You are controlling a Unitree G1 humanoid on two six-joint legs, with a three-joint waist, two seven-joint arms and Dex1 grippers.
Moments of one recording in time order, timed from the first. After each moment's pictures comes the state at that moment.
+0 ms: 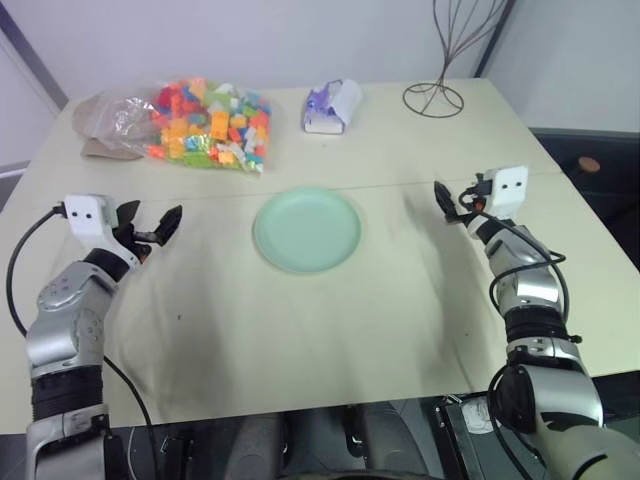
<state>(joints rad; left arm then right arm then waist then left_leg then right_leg) -0.29 0.54 0.40 0.11 -0.46 0.32 -0.51 -0.65 -0.43 -0.23 0.65 0.19 -0.06 0.40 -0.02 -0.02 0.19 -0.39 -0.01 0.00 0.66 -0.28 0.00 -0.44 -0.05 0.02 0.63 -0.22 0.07</state>
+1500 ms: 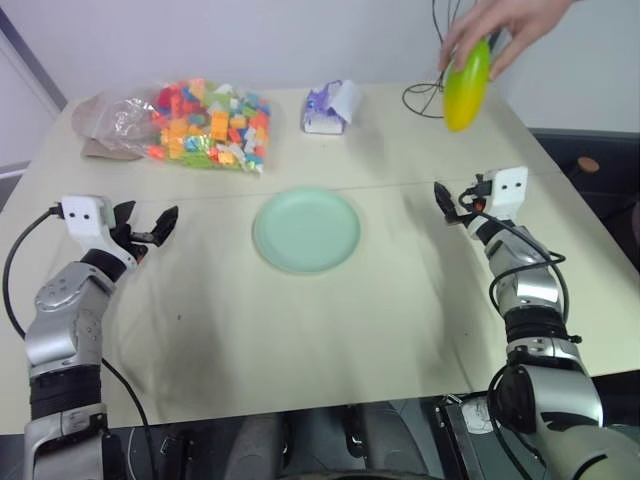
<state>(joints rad) -0.29 0.55 0.40 0.14 -0.44 0.29 -0.51 -0.65 -0.43 -0.23 0.65 0.19 -0.06 0.40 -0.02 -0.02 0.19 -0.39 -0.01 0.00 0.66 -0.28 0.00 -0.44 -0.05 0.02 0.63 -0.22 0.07</state>
